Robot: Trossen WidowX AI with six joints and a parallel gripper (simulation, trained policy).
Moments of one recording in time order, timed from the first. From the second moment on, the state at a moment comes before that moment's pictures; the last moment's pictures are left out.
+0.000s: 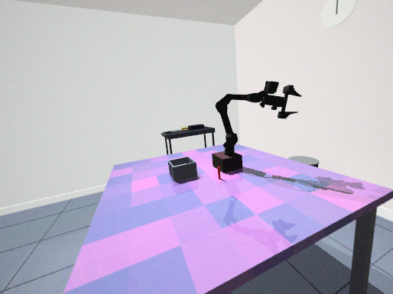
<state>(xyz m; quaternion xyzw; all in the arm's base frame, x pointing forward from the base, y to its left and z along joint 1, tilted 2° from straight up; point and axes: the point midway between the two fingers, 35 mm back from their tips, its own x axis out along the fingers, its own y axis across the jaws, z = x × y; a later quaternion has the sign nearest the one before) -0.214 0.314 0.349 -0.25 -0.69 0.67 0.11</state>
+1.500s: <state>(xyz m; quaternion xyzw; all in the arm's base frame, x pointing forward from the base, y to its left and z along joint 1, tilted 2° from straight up) 0.038 0.356 0.285 -0.40 -0.08 0.75 0.53</state>
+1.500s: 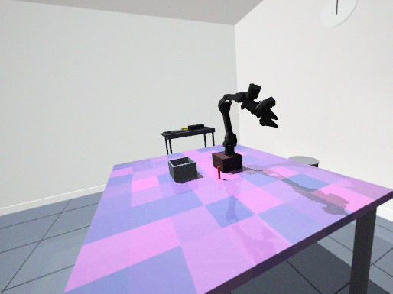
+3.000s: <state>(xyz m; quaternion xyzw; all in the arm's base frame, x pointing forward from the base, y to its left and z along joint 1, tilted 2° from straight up) 0.201 0.237 0.199 -0.13 0.45 0.36 0.81</state>
